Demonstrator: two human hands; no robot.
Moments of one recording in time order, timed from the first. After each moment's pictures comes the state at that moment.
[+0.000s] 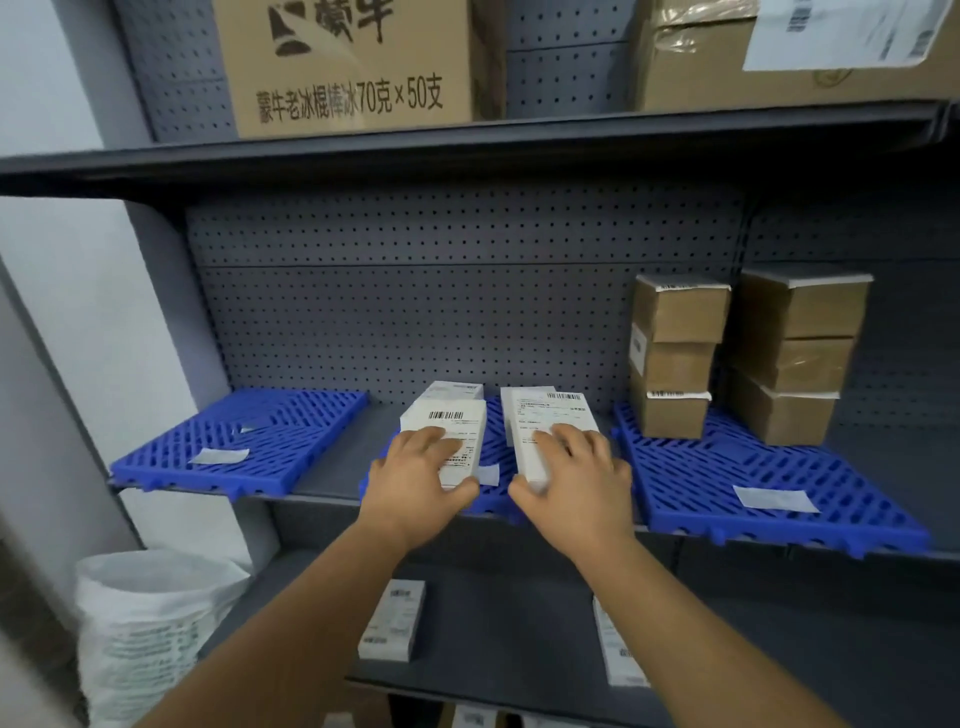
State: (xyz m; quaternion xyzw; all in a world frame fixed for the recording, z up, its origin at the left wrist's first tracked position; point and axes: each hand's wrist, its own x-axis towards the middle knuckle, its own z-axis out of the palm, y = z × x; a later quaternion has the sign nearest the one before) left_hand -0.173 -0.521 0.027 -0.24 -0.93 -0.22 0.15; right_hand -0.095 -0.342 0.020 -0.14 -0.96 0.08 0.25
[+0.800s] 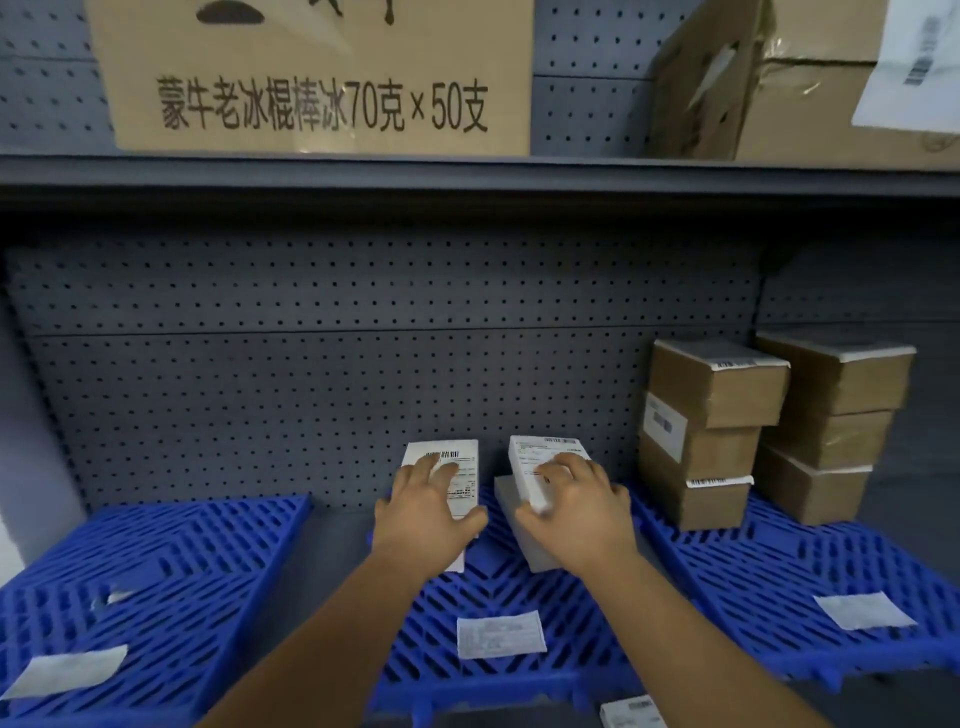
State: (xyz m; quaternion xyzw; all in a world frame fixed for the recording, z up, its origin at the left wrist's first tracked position) left_hand -0.374 -0.477 0.038 -0.31 -0.92 -0.22 0.09; right_hand -0.267 -0.318 0.043 -0.24 -0.94 0.06 0.22
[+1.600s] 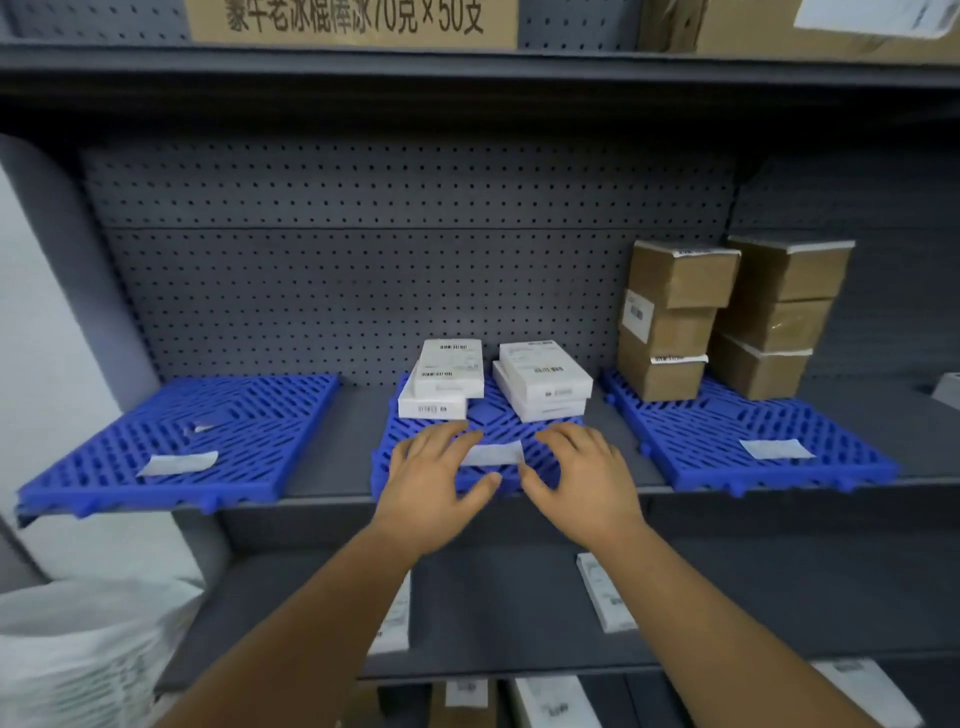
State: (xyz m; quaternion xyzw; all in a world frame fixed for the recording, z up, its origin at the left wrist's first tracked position) left_hand -0.231 -0.561 -0.017 -0.41 -0.86 -0.26 0.14; right_hand -0.132 -0.383 -0.018 -0.16 -0.95 0.09 0.27
